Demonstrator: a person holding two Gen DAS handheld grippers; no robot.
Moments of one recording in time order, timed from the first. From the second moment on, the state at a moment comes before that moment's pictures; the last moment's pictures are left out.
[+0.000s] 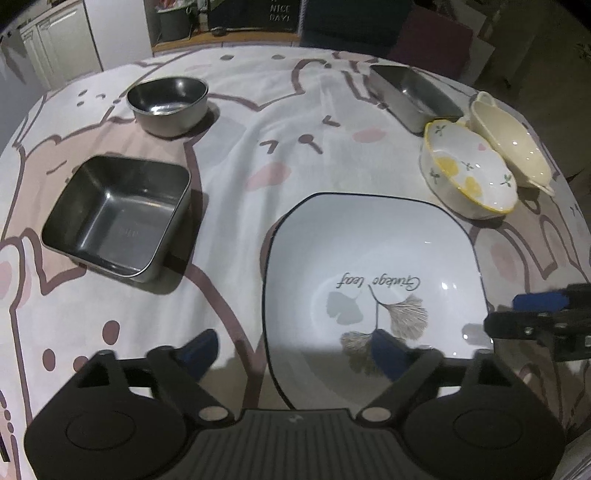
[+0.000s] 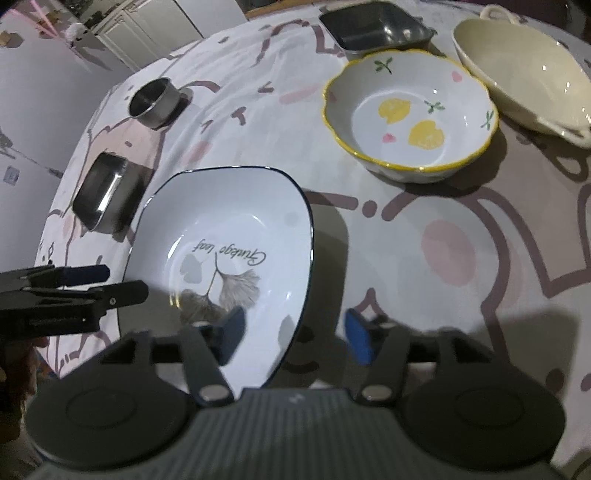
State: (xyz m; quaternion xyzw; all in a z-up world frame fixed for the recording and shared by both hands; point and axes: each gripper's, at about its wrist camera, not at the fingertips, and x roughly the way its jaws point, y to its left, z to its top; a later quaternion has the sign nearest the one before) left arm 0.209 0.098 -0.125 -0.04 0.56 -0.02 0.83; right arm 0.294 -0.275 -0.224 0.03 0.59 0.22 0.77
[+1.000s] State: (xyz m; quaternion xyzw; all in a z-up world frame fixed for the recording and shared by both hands) left arm 0.280 -0.067 -0.090 -0.03 0.40 -0.08 0.91; right arm 0.336 -0.500 -0.182 0.32 0.38 0.03 0.87
